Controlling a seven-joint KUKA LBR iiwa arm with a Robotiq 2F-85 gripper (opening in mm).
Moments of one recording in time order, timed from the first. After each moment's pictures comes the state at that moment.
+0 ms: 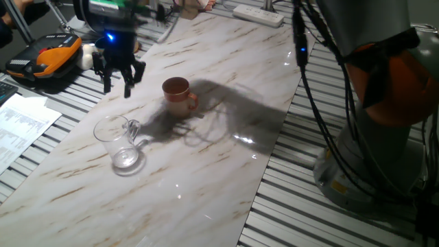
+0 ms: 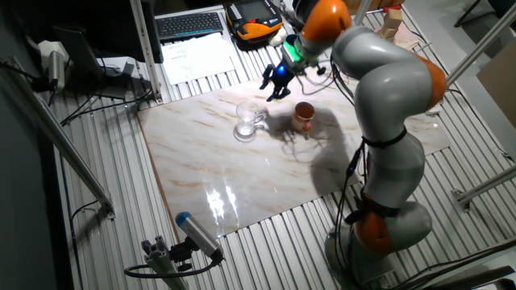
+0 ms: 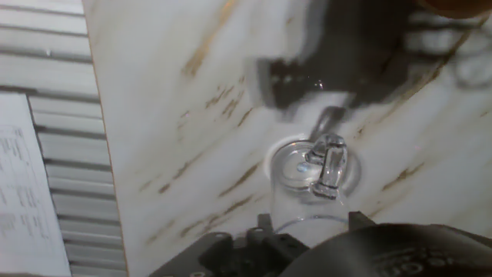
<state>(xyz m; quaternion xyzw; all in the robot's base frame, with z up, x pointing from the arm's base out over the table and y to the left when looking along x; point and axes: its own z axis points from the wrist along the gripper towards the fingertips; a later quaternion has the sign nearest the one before) 0.629 0.136 0.197 -0.61 -0.75 -0.18 0.19</state>
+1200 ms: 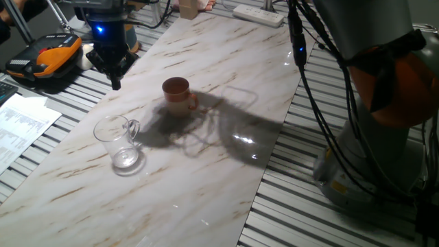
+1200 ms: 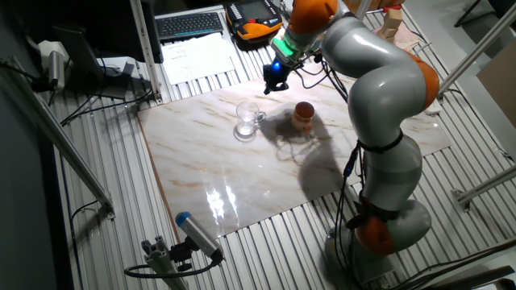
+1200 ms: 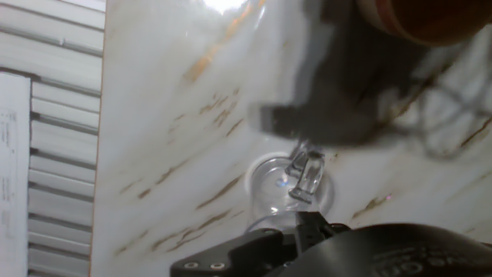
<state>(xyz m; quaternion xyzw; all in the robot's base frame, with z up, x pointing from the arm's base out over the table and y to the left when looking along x) 0.615 0.138 0.221 -0.57 -0.81 -0.07 0.11</state>
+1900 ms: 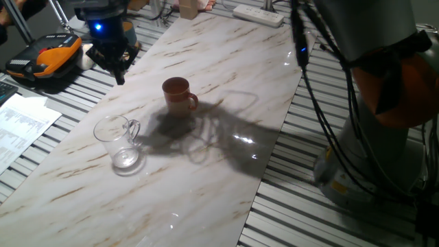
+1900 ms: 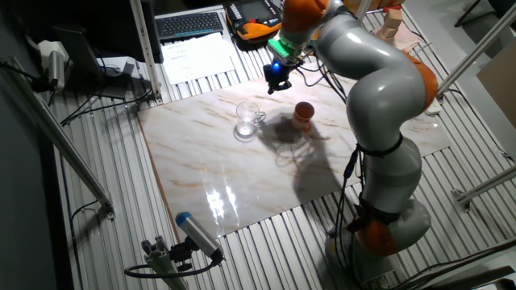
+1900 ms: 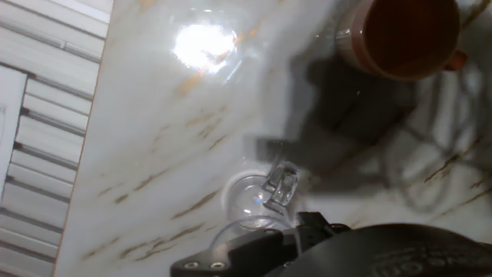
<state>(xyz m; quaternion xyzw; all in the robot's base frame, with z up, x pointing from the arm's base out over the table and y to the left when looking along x) 0.603 0.133 0.237 -0.54 -0.84 -0.05 0.09</state>
